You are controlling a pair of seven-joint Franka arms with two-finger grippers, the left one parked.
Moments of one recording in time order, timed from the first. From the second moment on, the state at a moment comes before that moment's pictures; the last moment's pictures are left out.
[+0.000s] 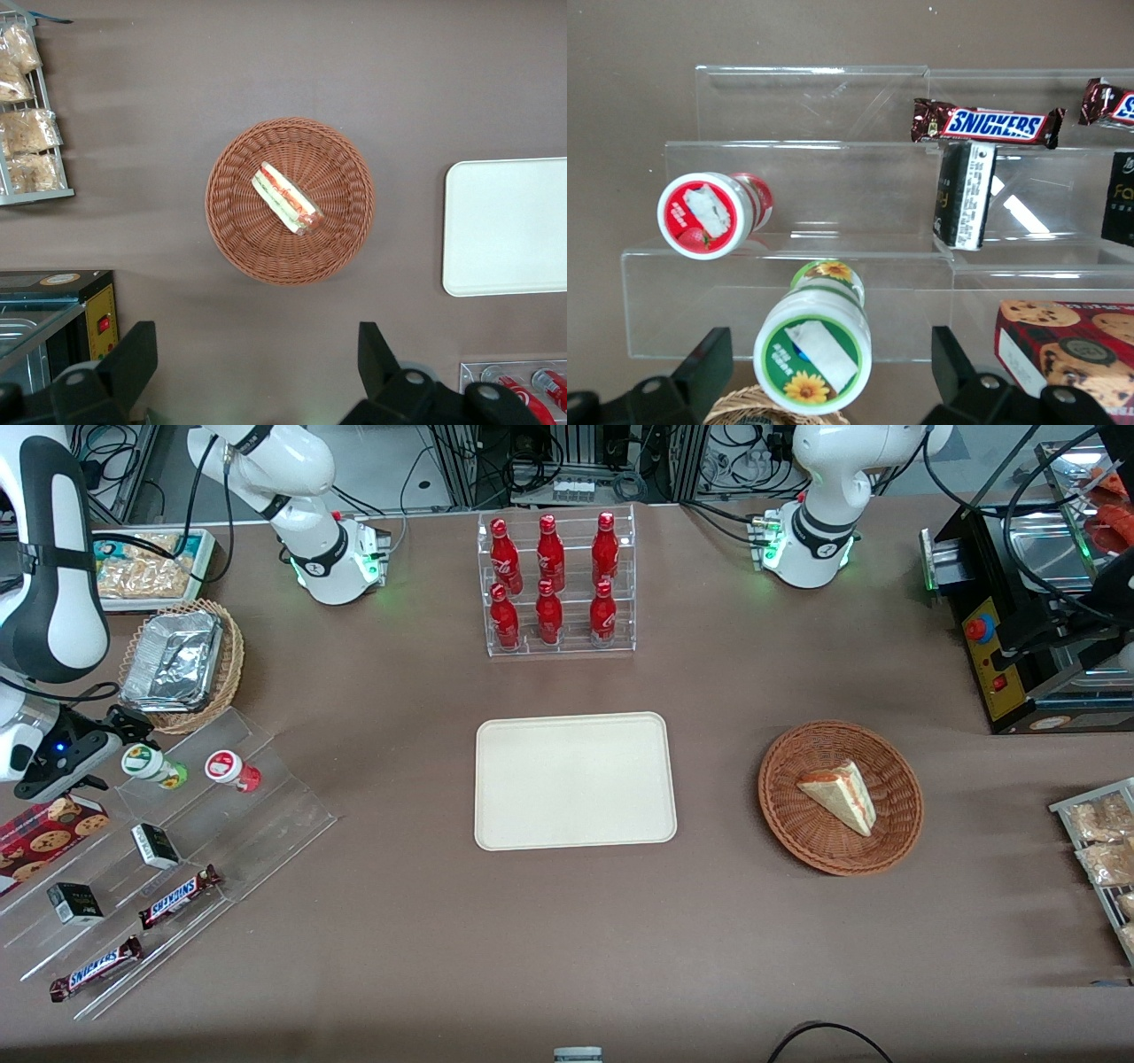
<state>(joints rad) -0.29 0.06 -0.05 -2.09 0.02 2.15 -1.07</state>
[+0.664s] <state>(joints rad) -0.30 0.06 -0.05 -2.15 0.02 2.23 -1.07</state>
